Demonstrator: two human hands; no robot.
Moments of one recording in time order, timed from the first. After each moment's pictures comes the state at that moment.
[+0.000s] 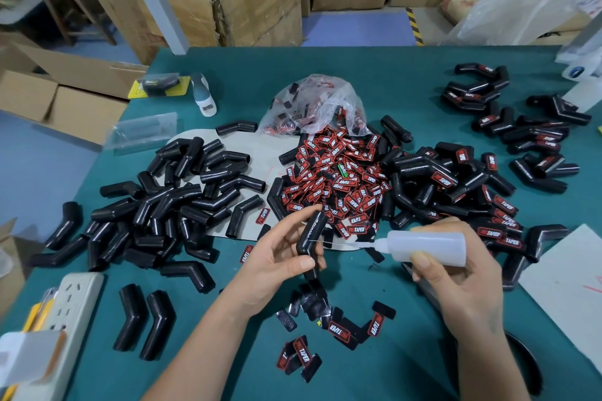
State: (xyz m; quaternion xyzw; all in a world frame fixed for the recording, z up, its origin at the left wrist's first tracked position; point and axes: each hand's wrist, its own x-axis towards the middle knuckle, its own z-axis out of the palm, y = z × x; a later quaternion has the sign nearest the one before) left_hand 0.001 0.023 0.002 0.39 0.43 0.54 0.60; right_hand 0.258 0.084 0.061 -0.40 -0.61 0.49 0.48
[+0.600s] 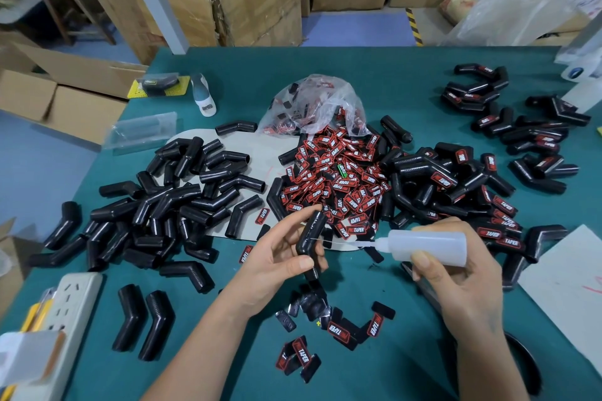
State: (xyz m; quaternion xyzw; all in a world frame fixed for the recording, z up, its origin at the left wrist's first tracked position) left_hand 0.000 0.024 -0.001 0.38 0.42 0.54 0.61; right_hand 0.258 0.085 0.060 -0.40 -0.61 0.49 0.48
